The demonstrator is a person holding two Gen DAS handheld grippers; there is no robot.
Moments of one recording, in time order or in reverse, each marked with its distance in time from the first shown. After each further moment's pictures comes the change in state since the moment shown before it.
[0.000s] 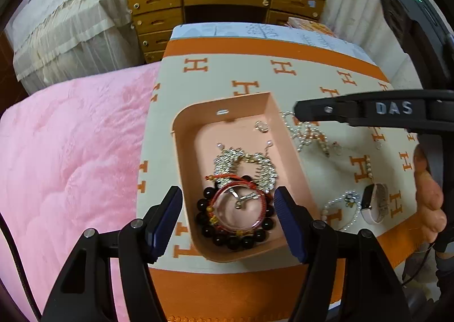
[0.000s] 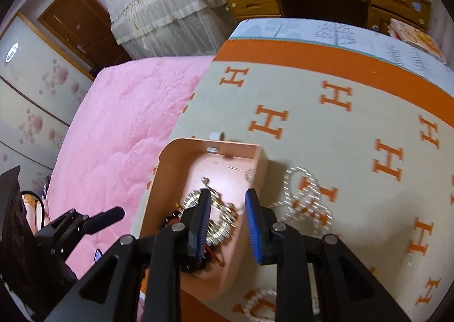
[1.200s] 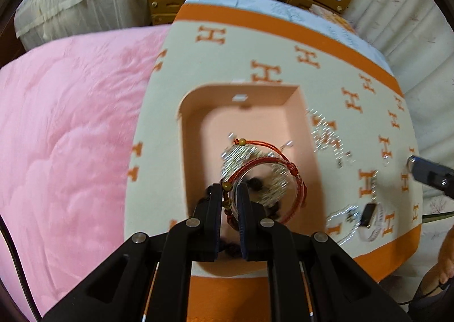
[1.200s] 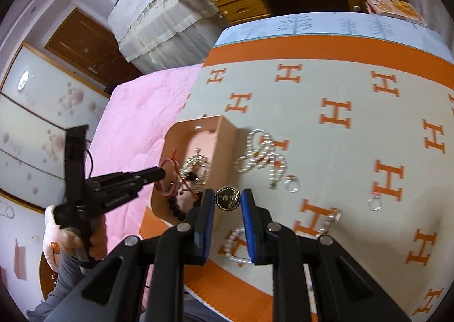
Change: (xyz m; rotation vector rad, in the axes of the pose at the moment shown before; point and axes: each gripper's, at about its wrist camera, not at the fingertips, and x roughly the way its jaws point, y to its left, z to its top) left arm 0.039 0.033 0.014 -0.167 0.171 -0.049; right arm -0.067 -0.058 -0.047 0.097 -0.008 0.133
